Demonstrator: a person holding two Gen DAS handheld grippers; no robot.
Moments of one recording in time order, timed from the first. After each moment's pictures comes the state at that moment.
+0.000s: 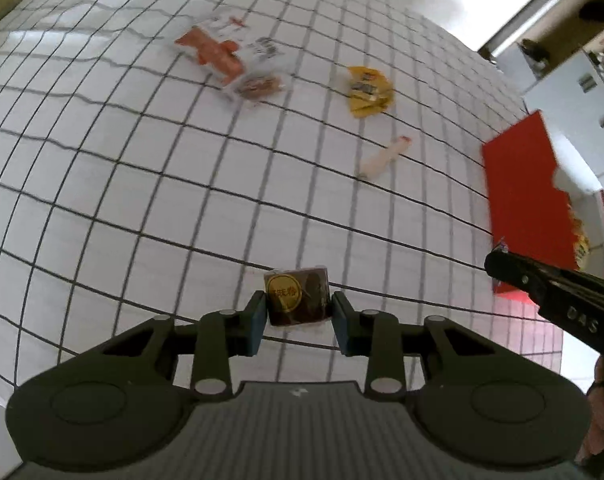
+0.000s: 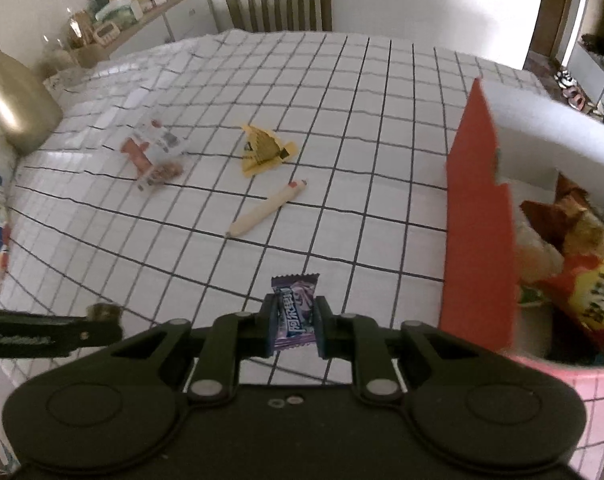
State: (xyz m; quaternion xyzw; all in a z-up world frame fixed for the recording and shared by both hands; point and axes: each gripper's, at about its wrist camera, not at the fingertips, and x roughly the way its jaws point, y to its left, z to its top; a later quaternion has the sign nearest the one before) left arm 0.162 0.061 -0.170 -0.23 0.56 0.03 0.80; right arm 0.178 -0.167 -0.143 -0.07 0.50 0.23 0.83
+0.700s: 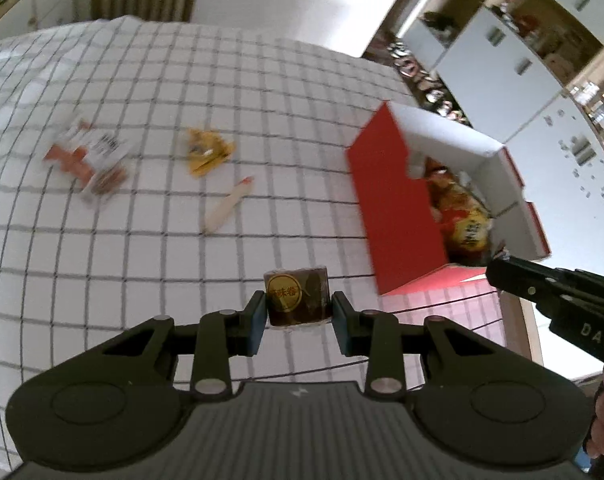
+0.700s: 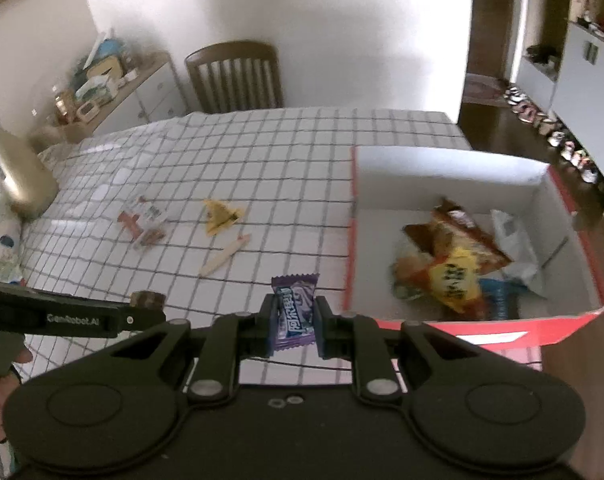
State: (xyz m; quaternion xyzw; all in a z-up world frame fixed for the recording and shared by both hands) left arm 0.191 -0.023 -0.096 -0.15 0.52 -0.09 0.84; right arm 0.139 -0.246 -0.060 -0.02 0.44 0.18 0.88
